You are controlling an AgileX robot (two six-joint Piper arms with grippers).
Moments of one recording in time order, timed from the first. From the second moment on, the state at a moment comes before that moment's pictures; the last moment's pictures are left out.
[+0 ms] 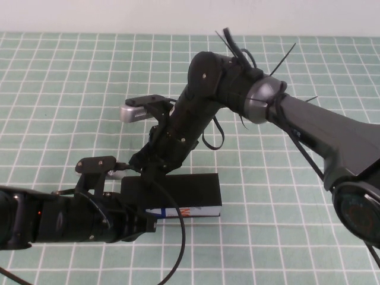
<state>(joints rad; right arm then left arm) 0.64 2.34 -2.08 0.57 1.22 -0.34 -0.42 1.63 -0.58 -1.71 0.48 1.46</state>
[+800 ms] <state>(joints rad) 0.58 1.97 -2.02 0.52 1.07 -0.39 -0.42 1.35 -0.69 -1.56 0.78 1.62</state>
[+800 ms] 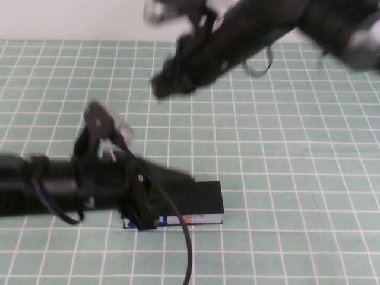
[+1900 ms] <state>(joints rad) 0.46 1.09 -1.28 -0.10 1.02 -0.09 -0.43 1.04 -1.16 0.07 1.11 0.31</state>
